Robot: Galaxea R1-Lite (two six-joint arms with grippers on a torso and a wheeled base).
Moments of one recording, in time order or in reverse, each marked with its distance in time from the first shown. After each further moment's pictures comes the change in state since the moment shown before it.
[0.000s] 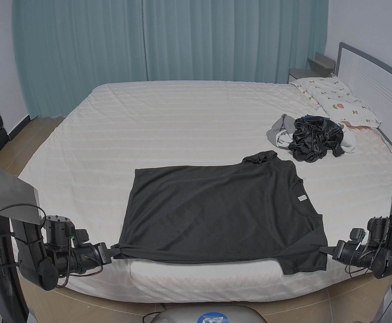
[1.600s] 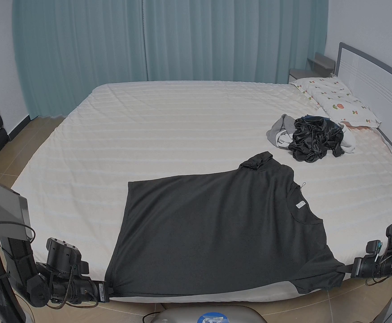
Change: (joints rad) left arm -0.143 -0.184 0.171 0.380 0.240 0.133; right arm -0.196 -0.338 0.027 0.654 0.015 -0.400
